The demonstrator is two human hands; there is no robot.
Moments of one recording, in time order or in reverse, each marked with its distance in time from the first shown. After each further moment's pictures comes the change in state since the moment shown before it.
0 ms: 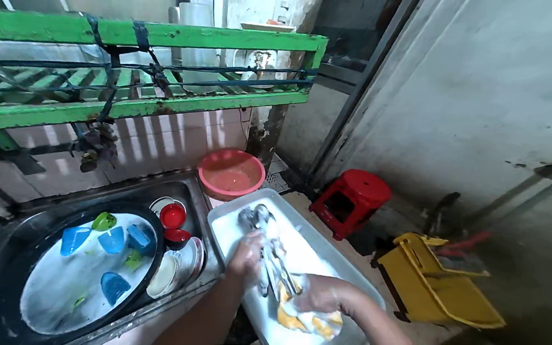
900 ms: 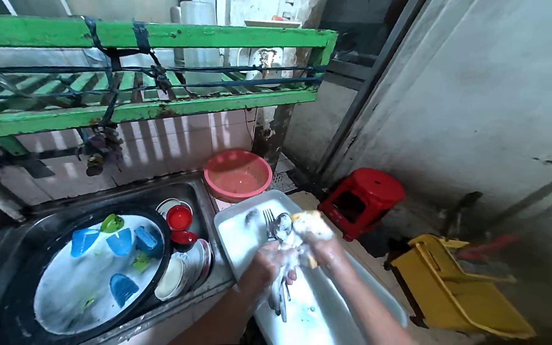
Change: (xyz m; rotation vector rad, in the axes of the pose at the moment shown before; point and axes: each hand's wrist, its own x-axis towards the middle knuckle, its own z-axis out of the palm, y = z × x) left_hand -0.008 -0.006 -0.004 0.157 -0.293 0.000; right_hand 0.044 -0.017 -0.027 0.839 0.947 -0.378
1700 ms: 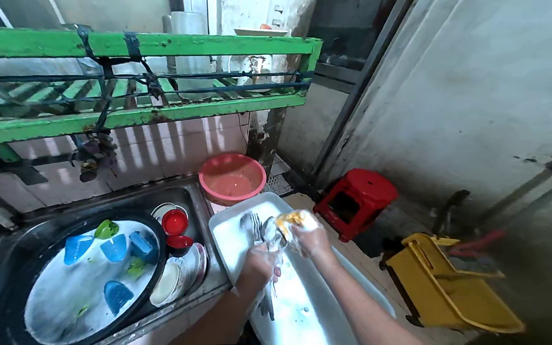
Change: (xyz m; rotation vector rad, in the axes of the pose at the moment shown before) left_hand 0.011 0.003 0.009 0.185 0.321 -0.193; right_hand 0.014 -0.018 0.005 -0.481 -0.033 -0.040
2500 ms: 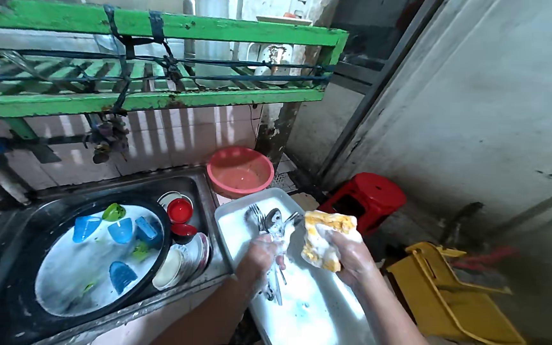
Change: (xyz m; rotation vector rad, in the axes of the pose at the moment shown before) left_hand 0.001 -0.001 -0.007 -0.163 -0.094 0.076; right_hand -0.035 0.023 -0.023 0.800 0.051 0.051
